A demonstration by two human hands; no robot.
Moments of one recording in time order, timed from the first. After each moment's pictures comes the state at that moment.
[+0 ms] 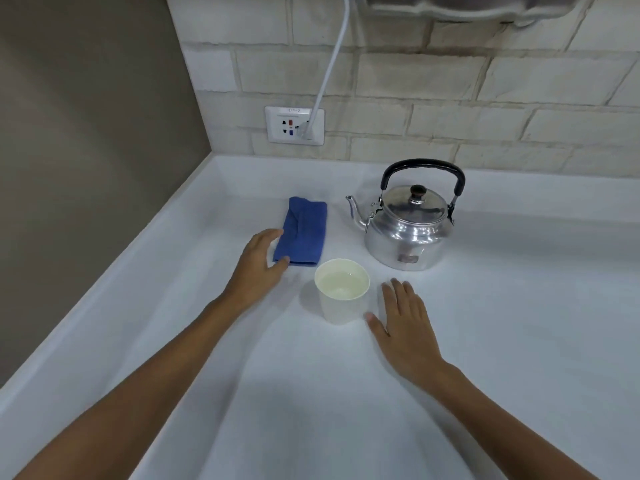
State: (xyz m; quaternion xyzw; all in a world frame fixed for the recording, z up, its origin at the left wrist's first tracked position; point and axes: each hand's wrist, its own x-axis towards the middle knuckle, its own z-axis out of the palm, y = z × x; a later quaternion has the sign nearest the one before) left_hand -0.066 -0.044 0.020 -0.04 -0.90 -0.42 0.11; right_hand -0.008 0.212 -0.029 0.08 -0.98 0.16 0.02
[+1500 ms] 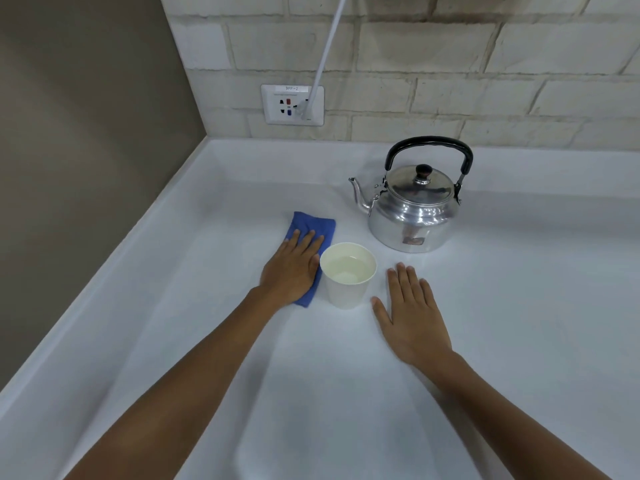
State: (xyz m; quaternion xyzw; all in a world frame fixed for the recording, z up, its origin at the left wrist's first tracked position) left_hand -0.084 -0.011 -0.025 -0.14 -0.99 -0.08 -0.01; right_hand -0.003 0.208 -0.040 0.06 -0.99 0.11 0.03
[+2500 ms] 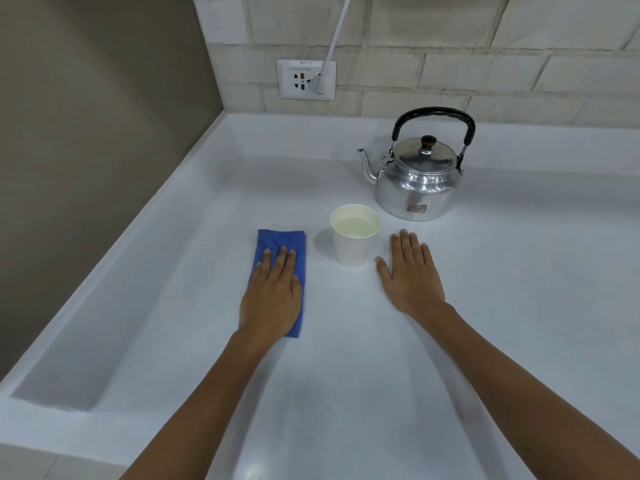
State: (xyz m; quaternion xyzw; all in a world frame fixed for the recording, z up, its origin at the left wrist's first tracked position) left_hand 0.054 -0.024 -0.032 0.00 -0.99 -0.10 0.06; right_hand -0.003 0.207 -0.041 0.06 -0.99 0.09 0.02
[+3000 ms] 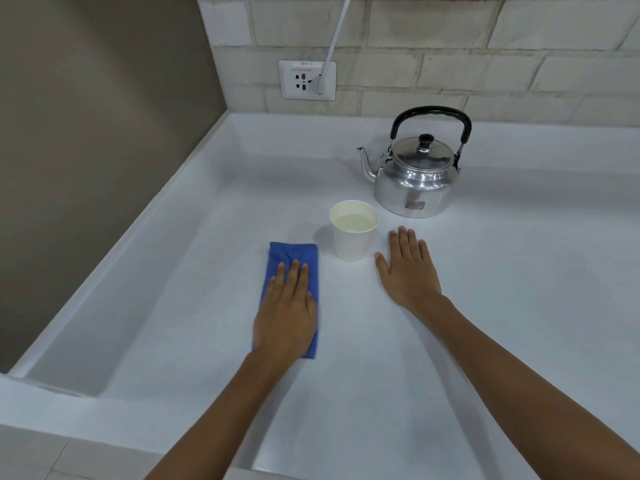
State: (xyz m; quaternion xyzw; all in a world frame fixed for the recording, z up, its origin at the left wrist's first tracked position) left_hand 0.092 0.003 -0.028 -0.01 -1.00 -0.06 0.04; right_hand -0.003 0.205 -0.040 0.06 -0.99 0.09 0.01
